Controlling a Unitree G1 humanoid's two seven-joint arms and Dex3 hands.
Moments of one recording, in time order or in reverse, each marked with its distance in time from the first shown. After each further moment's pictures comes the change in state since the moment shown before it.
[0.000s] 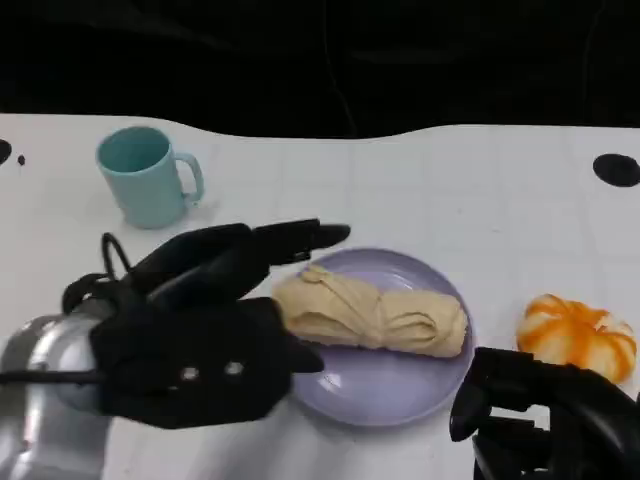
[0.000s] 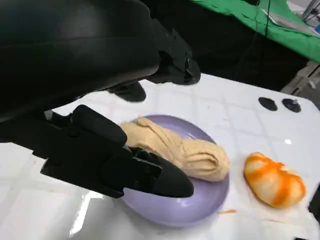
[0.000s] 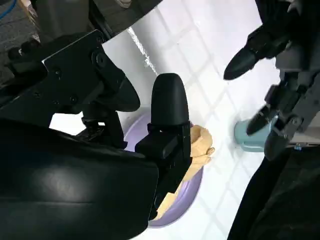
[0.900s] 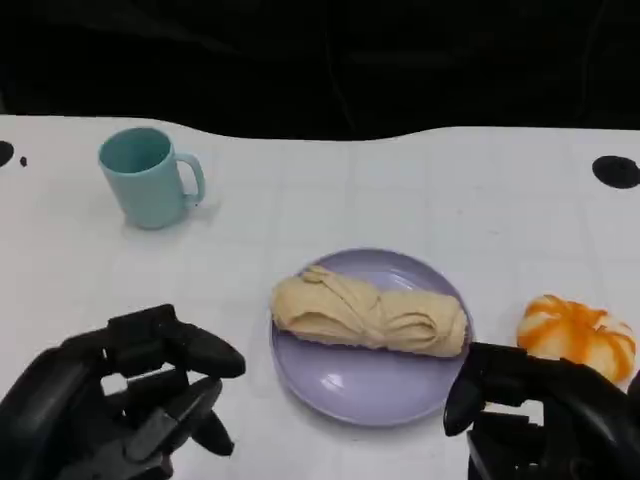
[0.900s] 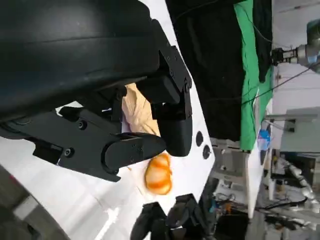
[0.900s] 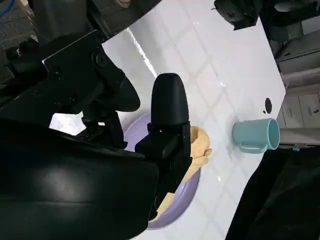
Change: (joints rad) left arm 0.578 -0.226 0.449 -0.375 -0.807 0.301 0.236; right arm -0.026 0.008 0.008 0.008 0.004 0.021 -0.009
